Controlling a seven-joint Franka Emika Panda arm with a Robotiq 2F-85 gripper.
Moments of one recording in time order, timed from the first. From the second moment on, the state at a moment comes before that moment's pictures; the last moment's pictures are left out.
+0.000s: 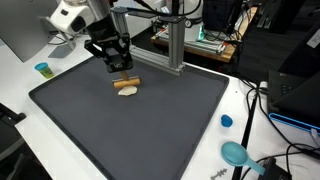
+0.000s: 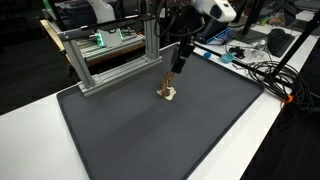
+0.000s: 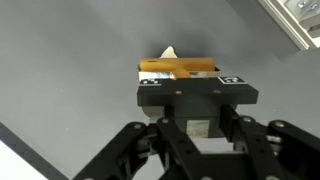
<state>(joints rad) 0.00 0.53 0.06 -1.51 -0.19 1.82 -0.63</state>
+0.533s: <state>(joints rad) -0.01 0.60 0.05 -1.48 -0.21 1.82 -0.67</state>
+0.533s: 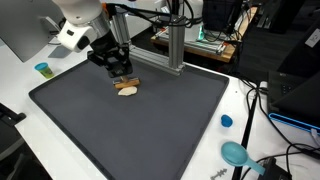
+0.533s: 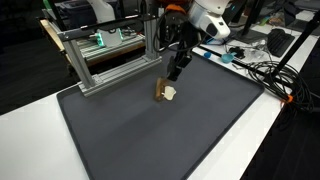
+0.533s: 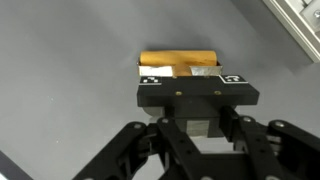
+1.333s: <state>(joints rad) 0.04 0.65 0.08 -1.40 -0.25 1.81 -0.78</state>
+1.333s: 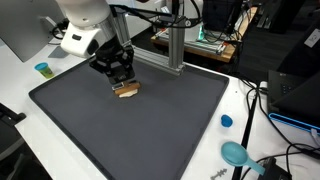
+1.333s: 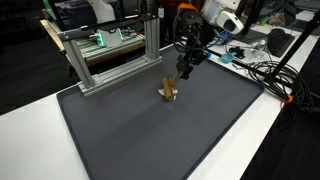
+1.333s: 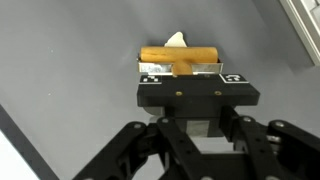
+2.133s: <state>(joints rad) 0.05 0.66 0.14 -1.39 -0.26 1.90 -0.84</state>
